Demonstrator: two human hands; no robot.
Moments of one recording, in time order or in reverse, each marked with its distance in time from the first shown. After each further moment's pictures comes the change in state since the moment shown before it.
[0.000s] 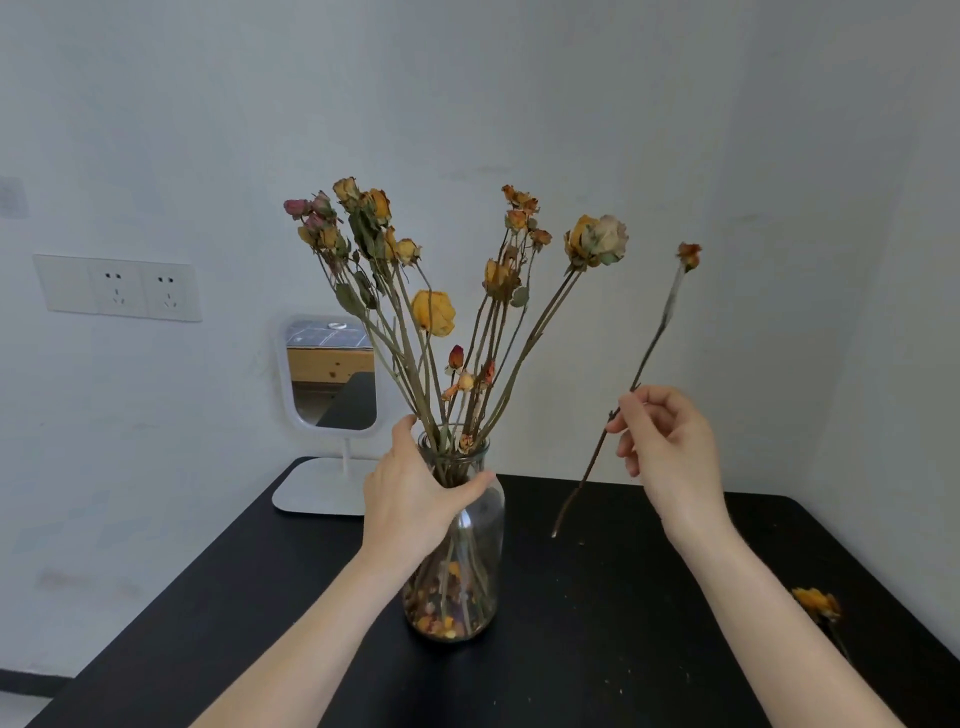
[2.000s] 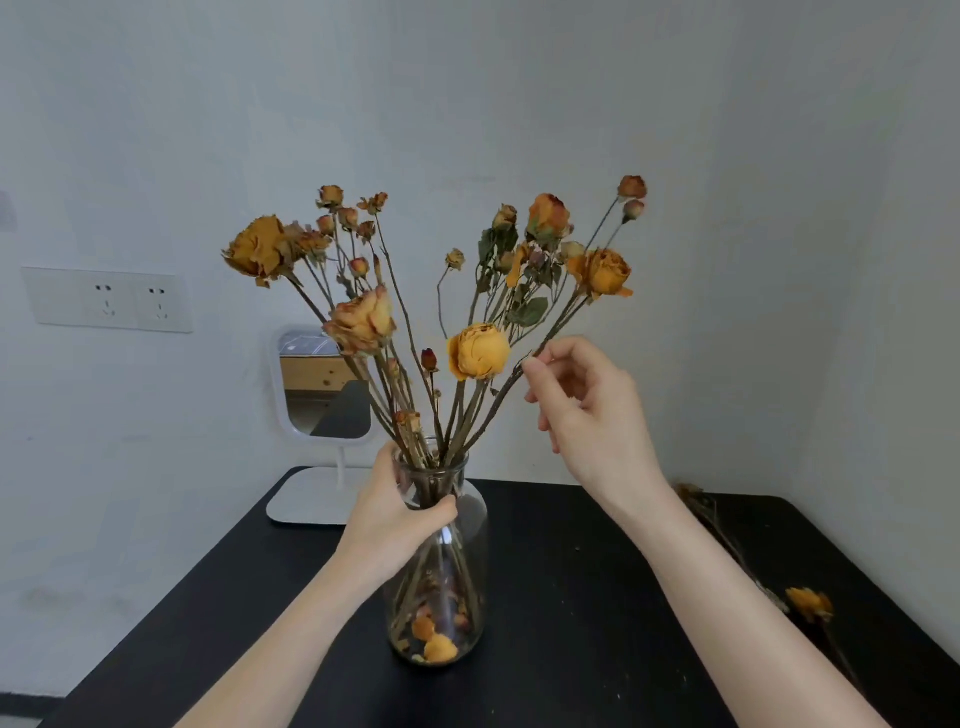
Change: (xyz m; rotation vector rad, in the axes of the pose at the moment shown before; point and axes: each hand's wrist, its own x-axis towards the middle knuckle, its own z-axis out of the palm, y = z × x) left_hand 0.000 -0.028 -0.008 -0.327 -0.192 -0.072; right_hand -0.009 -0.047 0.042 -0.108 -0.219 -0.331
